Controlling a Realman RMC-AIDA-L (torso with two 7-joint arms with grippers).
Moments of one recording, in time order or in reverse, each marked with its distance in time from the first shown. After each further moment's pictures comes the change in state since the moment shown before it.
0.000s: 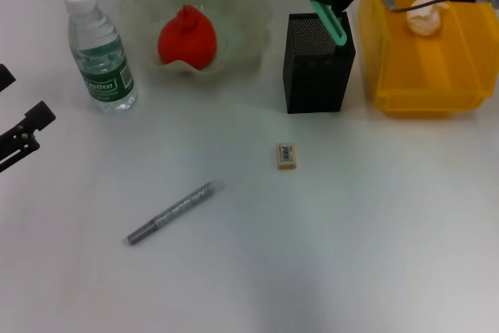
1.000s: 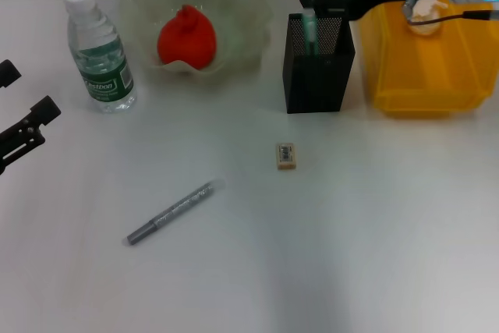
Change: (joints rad) left arm -0.013 -0.003 0.005 0.000 0.001 -0.018 -0.009; right arm -0.031 -0.004 0.078 0.028 0.067 -0.074 -0.028
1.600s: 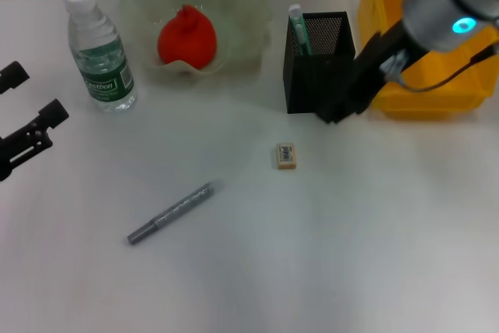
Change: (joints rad) left arm -0.009 0.001 0.006 0.000 0.018 0.007 0.006; right arm 0.236 0.006 -0.162 -0.010 -0.409 -0.458 0.442
